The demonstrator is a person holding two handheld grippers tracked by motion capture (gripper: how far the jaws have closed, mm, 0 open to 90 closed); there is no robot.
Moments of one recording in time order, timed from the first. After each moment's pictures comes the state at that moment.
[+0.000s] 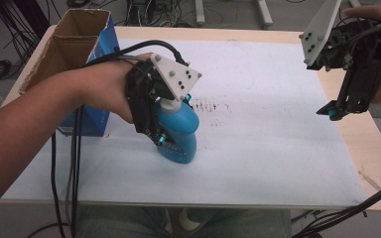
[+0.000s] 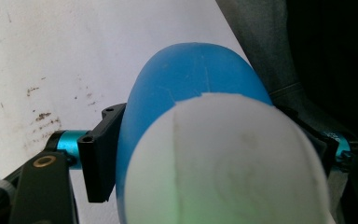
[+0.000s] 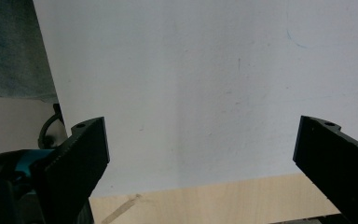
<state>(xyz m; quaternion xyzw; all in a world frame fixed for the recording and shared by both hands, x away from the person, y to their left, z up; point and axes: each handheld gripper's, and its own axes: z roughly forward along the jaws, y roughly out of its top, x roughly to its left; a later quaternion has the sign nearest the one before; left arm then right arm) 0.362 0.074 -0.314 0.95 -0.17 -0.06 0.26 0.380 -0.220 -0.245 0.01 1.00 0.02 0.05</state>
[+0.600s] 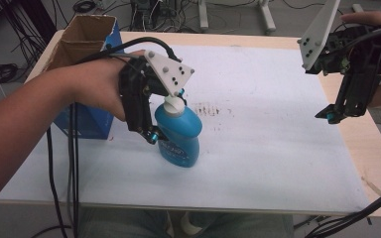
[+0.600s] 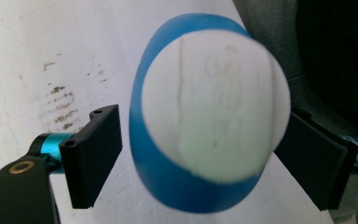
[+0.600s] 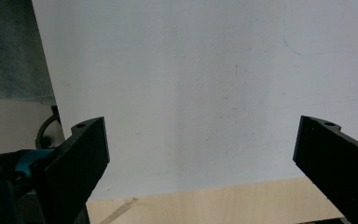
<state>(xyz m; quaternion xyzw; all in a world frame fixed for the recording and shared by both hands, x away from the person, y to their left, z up) 0.364 0.093 -0.301 0.96 -0.14 -0.04 0.26 0.382 -0.215 -0.244 0.00 1.00 0.02 0.05</state>
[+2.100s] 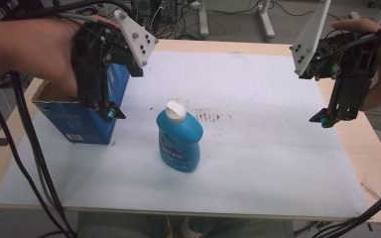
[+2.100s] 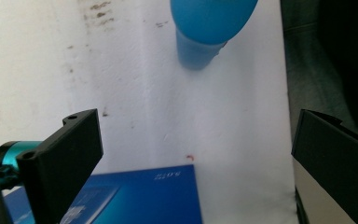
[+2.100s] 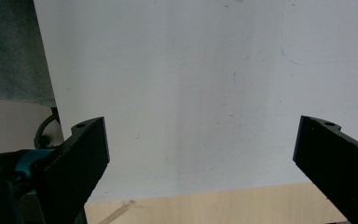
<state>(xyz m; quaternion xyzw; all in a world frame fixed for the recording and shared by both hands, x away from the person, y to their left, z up) 0.364 0.139 -0.235 0.99 -0.04 0.00 0.12 0.384 -0.206 -0.241 -0.01 1.00 0.02 0.05</state>
